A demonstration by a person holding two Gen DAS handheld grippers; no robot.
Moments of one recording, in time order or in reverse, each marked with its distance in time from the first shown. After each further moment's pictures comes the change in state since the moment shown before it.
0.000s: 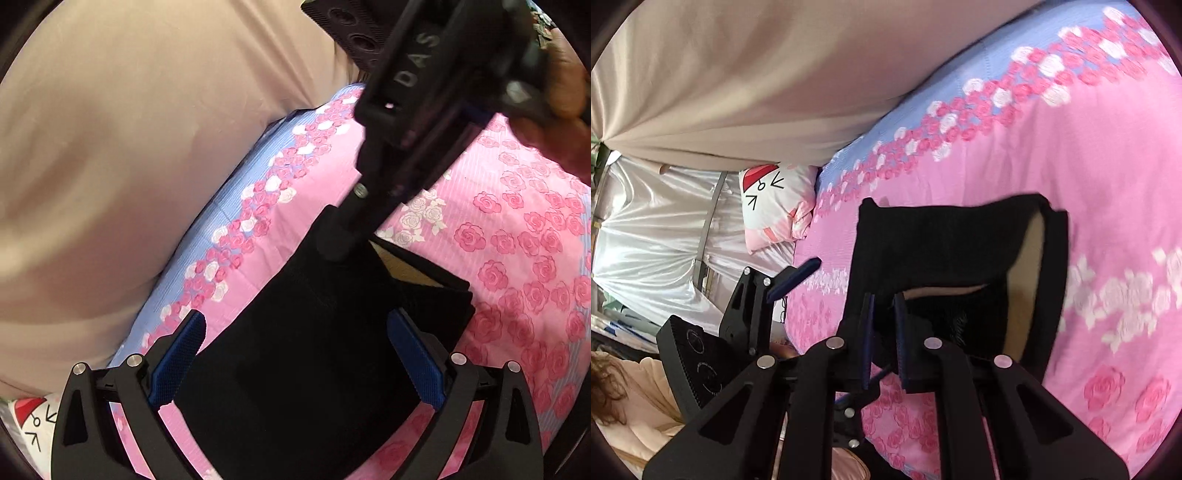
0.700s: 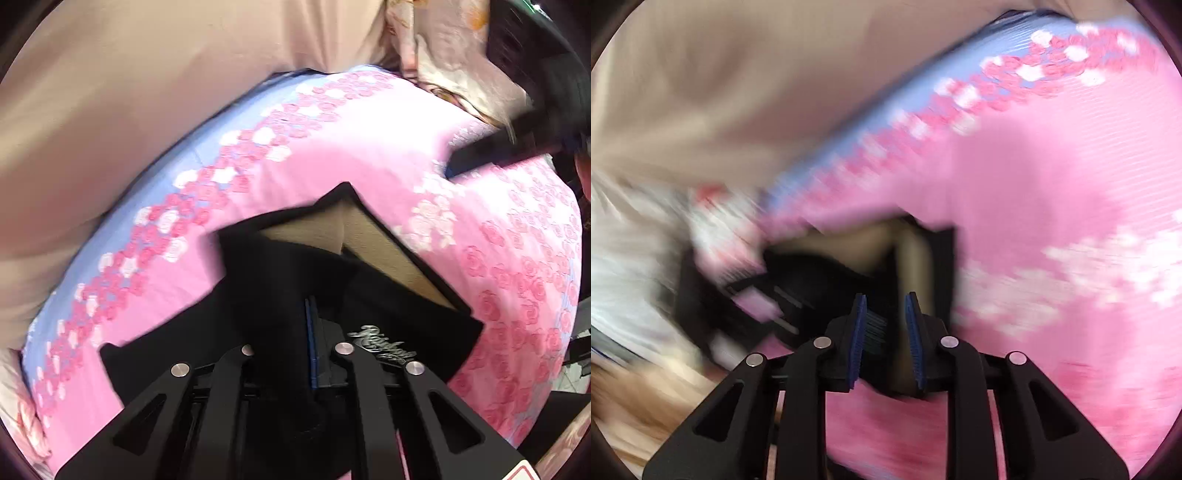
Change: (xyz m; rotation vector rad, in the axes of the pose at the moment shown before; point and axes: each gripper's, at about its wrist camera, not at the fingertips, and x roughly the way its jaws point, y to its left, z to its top) left arm 0.055 0.054 0.004 -0.230 0.137 -0.237; right arm -0.043 -0.031 -0.018 -0.008 -0.060 -0.294
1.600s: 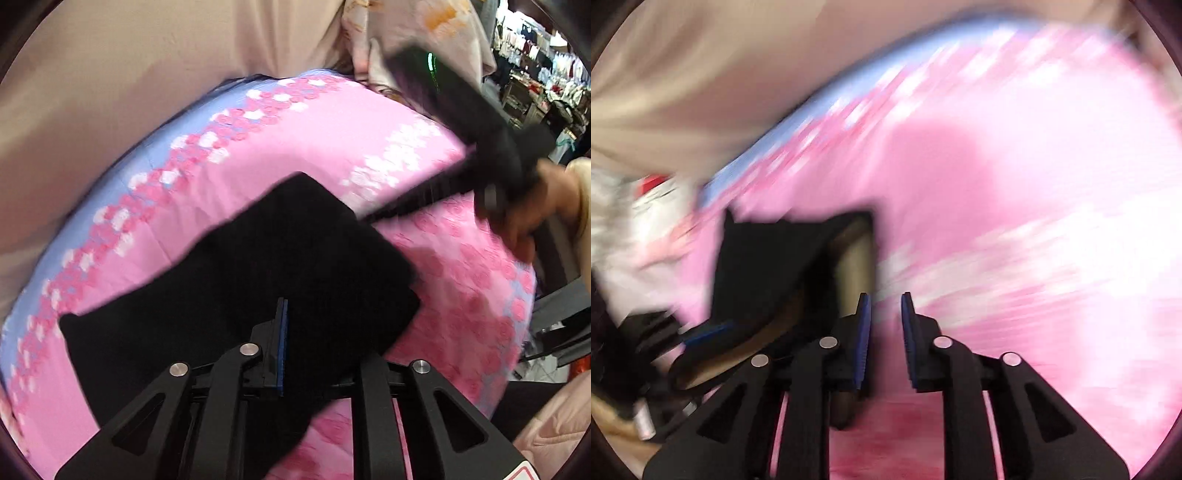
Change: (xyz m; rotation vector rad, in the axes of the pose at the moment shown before) left arm -0.023 -0.053 -0.011 0.007 -0.025 -0.144; right arm -0.021 -0.014 -0.017 0.007 -0.138 -0.298
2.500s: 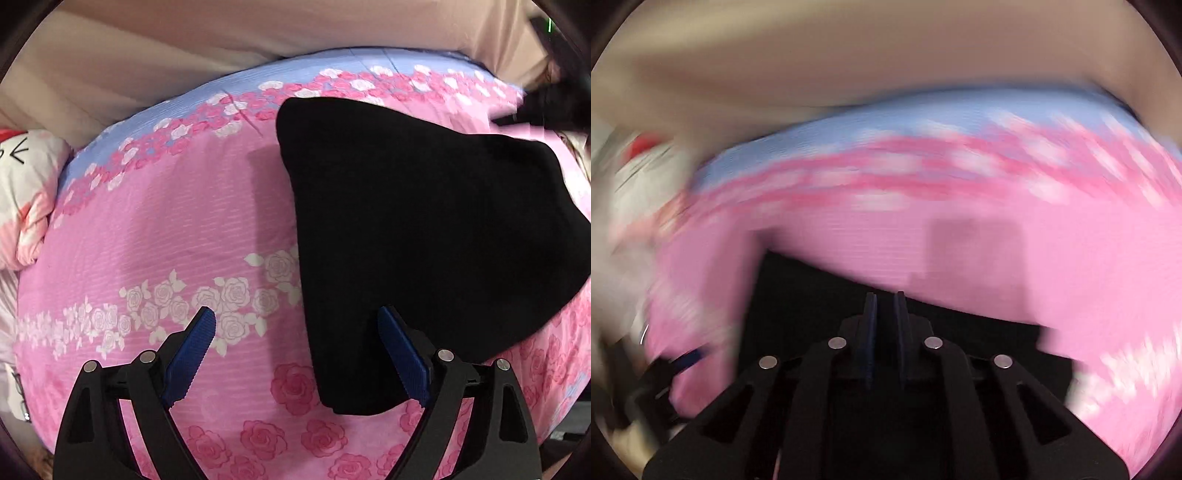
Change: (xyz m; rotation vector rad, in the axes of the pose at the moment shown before) left arm -0.027 0.140 -0.148 -0.530 0.134 0.347; right arm 0.064 0.181 0.071 -0.260 0.119 0.070
